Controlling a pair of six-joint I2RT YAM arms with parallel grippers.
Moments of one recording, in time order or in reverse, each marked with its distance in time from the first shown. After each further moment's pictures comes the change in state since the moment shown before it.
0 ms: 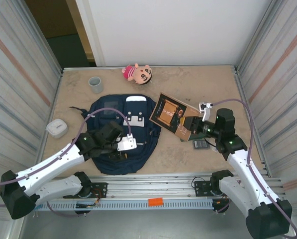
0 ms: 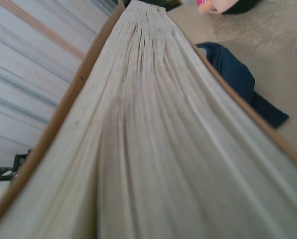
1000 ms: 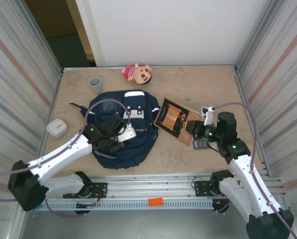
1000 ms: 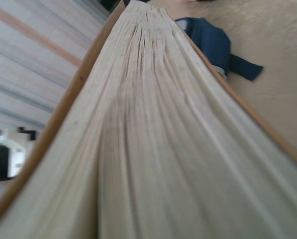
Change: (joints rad) left arm 0.067 0.114 0.081 0.013 -0.069 -0.178; right arm -0.021 -0.085 0.018 -0.177 0.072 -0.005
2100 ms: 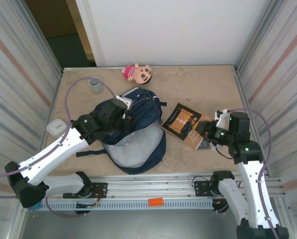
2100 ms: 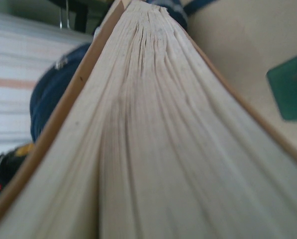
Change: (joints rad) left arm -0.052 0.057 0.311 0.017 -0.086 -0.785; right arm -0.124 -0.069 0.201 -0.455 -0.083 0.285
